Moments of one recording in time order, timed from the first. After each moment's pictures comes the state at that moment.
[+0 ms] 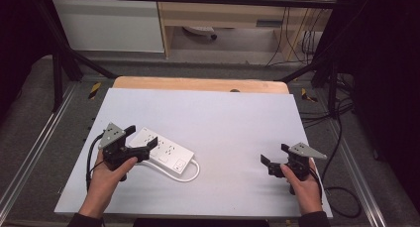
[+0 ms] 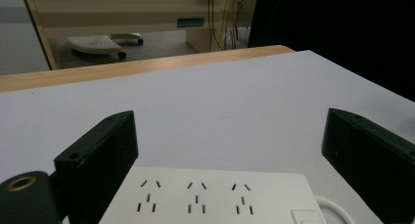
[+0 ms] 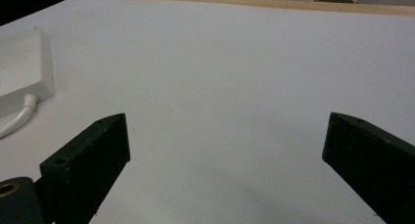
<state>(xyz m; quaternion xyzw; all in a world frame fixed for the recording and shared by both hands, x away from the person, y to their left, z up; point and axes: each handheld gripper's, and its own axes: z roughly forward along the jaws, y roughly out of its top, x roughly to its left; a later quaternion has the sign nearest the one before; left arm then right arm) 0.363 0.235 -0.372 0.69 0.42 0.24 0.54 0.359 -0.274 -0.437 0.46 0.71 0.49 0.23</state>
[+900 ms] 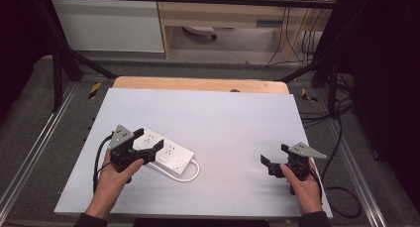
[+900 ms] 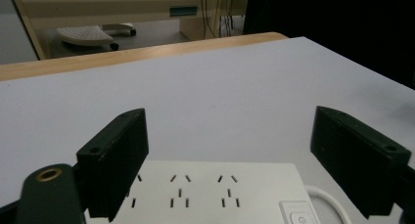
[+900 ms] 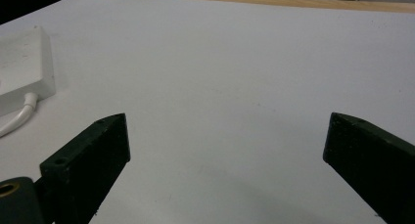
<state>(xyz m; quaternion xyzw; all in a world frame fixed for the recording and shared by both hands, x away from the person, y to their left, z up) 0.364 0.220 -0.380 0.71 0.41 0.23 0.52 0.359 -0.274 -0.437 0.46 0.71 0.49 0.22</state>
